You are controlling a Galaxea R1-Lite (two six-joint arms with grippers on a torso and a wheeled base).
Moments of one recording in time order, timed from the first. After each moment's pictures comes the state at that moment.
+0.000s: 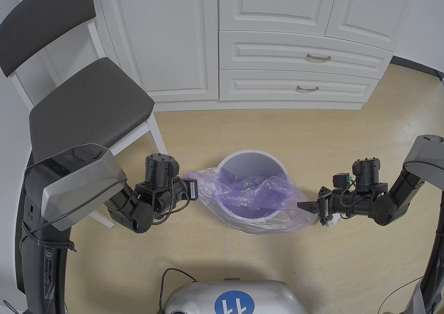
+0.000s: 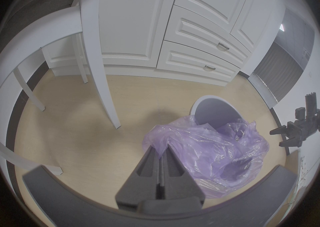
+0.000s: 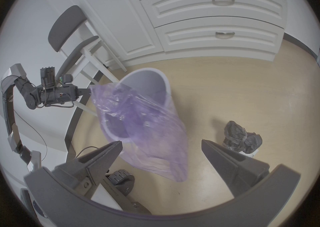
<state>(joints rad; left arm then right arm) -0.42 2.41 -1.11 -0.87 0.09 -0.22 0.15 2.17 -0.73 -0.85 0.36 -0.04</state>
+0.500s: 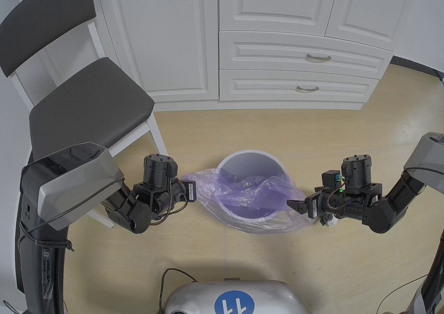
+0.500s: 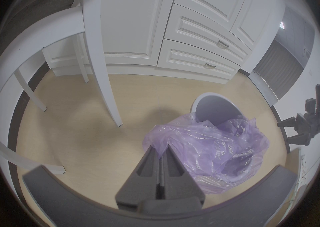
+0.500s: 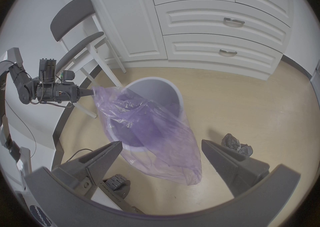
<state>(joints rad) -0.42 2.39 -1.09 -0.86 0.09 -0.20 0.32 2.07 -0.70 -0.86 0.11 -0.04</state>
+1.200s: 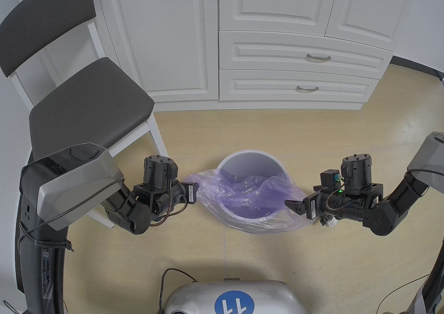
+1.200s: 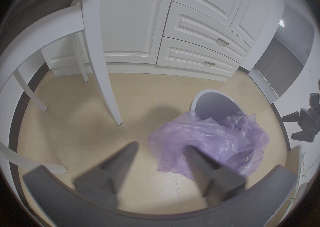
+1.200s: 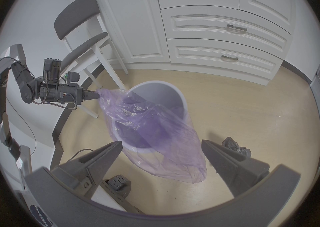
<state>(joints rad) -0.42 2.39 -1.08 -0.85 0.09 -0.19 0.35 2.04 -0.68 -0.86 0.08 -0.04</state>
